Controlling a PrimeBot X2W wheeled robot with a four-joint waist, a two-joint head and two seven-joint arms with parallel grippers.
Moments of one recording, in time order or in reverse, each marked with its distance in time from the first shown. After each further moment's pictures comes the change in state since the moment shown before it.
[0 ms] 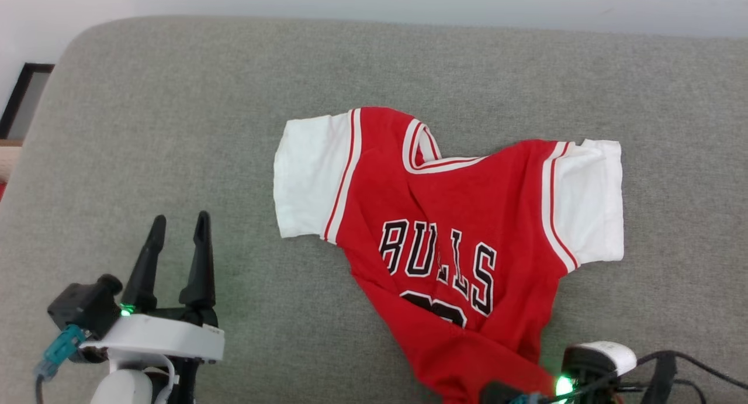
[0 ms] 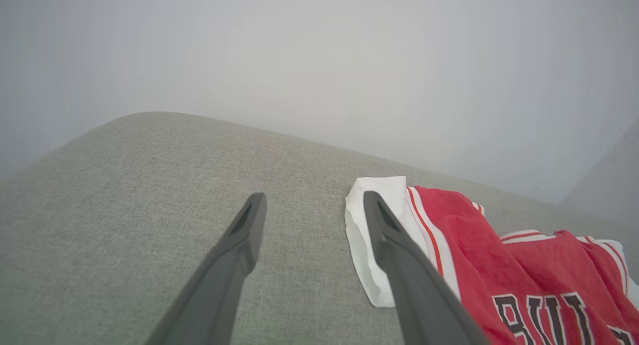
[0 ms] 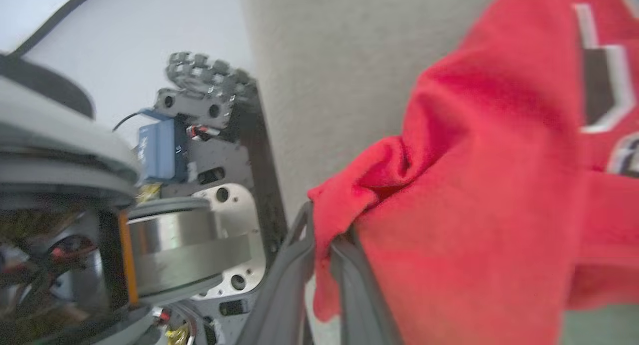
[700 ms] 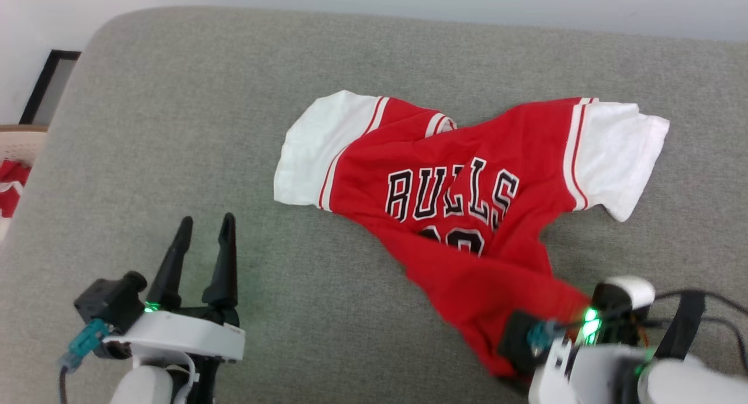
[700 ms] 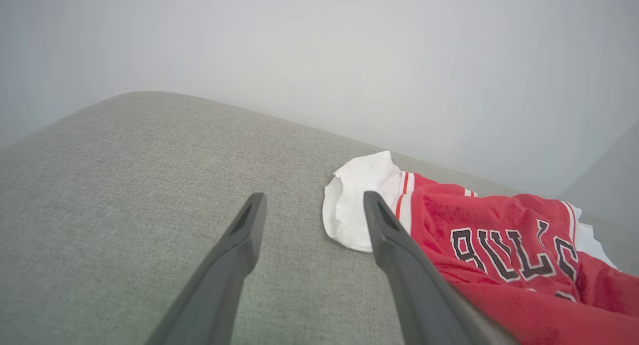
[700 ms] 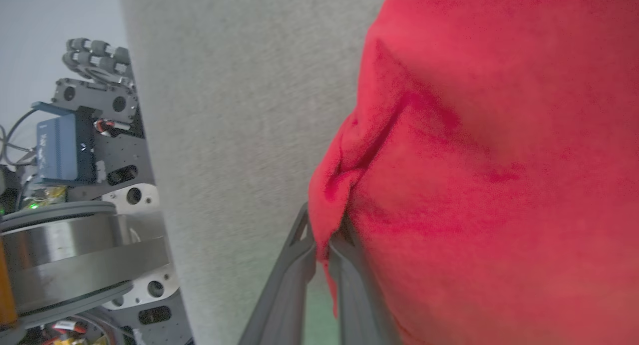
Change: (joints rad) left arm -0.019 -0.011 -0.062 0.036 -0.031 0.003 0.000; right arm -0.225 -0.038 0.064 0.229 0.021 0.000 -0.143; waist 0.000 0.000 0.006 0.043
